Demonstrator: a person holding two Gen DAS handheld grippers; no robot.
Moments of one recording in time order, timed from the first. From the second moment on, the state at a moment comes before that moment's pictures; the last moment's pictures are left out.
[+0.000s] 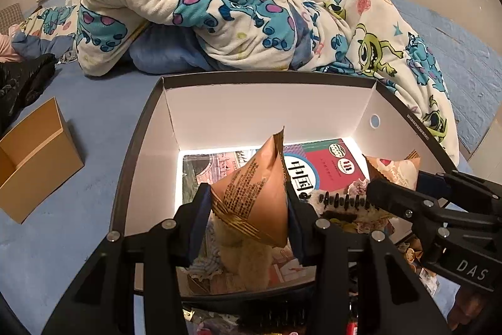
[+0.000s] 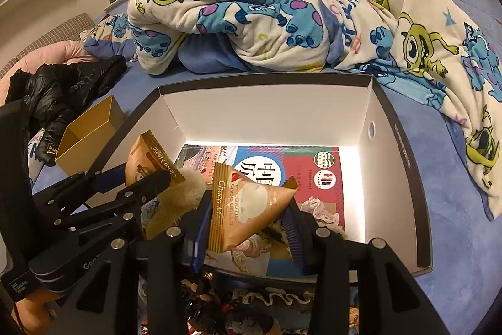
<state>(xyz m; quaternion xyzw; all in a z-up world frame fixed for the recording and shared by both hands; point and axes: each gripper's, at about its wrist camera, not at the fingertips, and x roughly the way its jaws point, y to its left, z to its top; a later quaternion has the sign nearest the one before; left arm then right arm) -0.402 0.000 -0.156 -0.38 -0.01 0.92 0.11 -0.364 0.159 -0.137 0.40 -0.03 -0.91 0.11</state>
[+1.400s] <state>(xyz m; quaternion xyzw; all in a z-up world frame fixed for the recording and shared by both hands) -0.365 -0.011 -0.117 -0.35 -0.02 0.93 0.07 -0.341 0.167 -0.104 0.37 -0.02 -0.92 0.08</state>
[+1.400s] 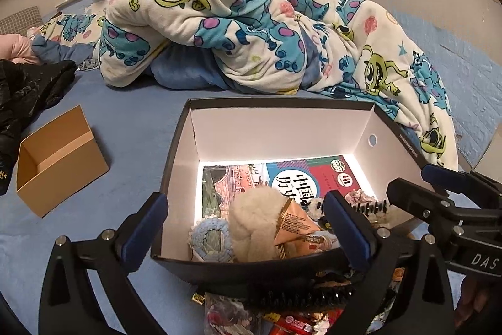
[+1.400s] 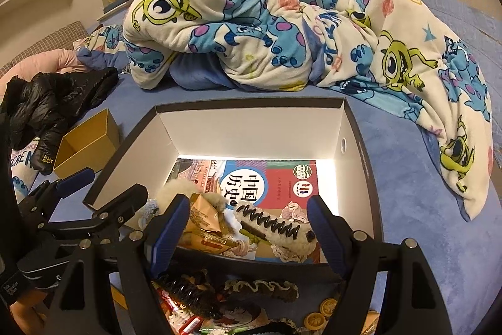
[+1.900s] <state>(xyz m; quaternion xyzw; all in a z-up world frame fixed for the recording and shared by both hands) -0.302 -0.009 -0.098 -0.34 -0.02 0.94 0.07 -0.295 0.167 -0.080 0.37 -0.01 -0.93 0.09</state>
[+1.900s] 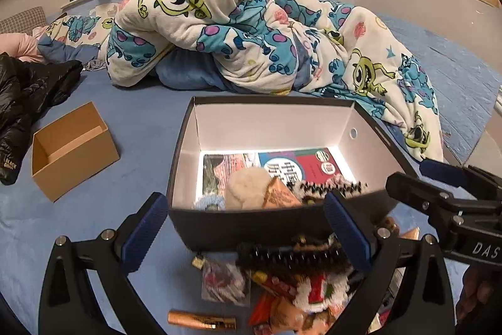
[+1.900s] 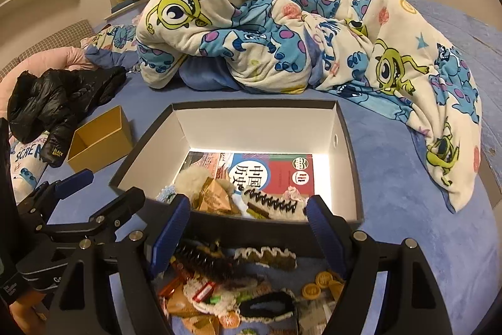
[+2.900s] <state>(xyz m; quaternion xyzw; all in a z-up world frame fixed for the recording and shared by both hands) -0.197 0.001 -0.144 -0.37 -0.01 0.92 0.10 -0.199 0.171 -0.113 0.38 -0.03 -0.92 0.10</state>
